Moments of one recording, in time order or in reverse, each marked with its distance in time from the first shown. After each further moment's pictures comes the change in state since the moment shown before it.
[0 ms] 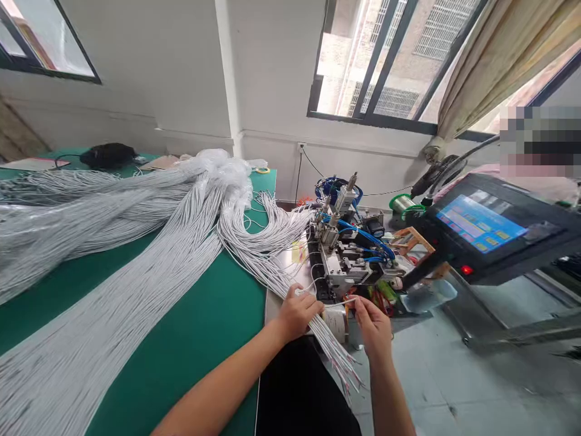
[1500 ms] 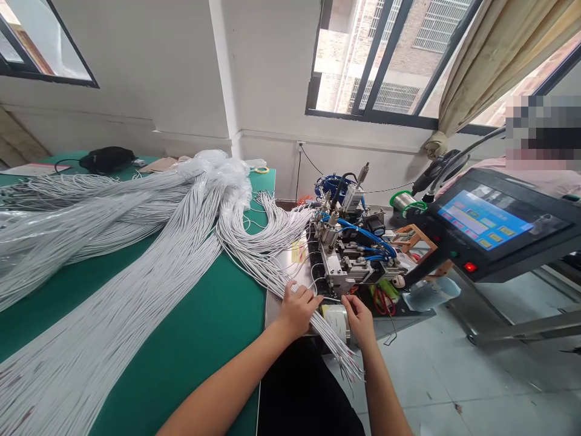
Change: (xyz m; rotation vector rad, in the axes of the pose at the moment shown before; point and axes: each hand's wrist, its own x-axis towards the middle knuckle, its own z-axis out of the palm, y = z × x) left_hand 0.003 0.003 -0.001 0.088 -0.176 -0.167; right_hand 0.022 0.053 0.007 -0.280 -0.148 -0.065
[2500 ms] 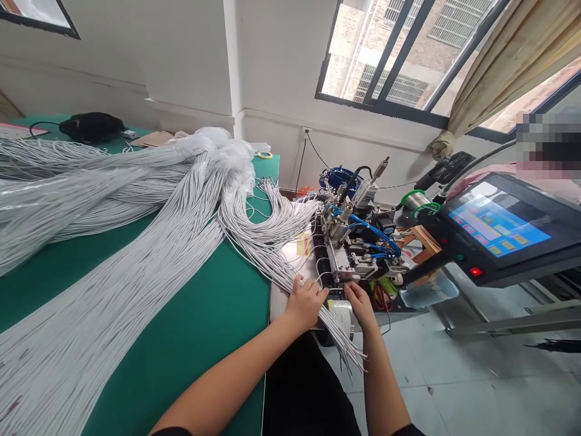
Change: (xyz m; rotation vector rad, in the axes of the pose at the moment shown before) left_hand 0.003 0.001 0.007 -0.004 -0.116 -0.067; right_hand 0.030 -0.002 0.003 0.117 -0.166 0.071
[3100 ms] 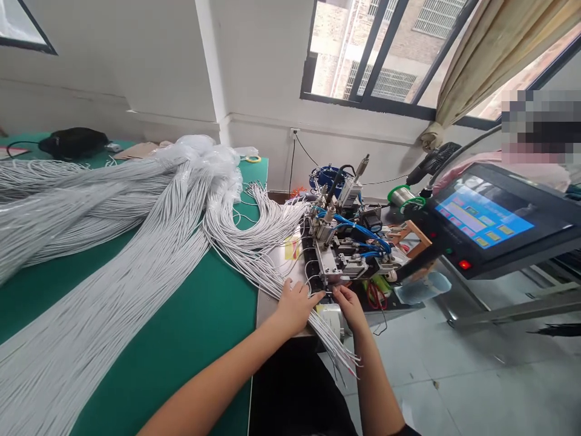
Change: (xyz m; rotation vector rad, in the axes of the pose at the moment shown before) left_hand 0.015 0.003 -0.013 0.094 -0.206 0.055; right_hand -0.001 0.004 0.002 0.207 -0.055 0.095
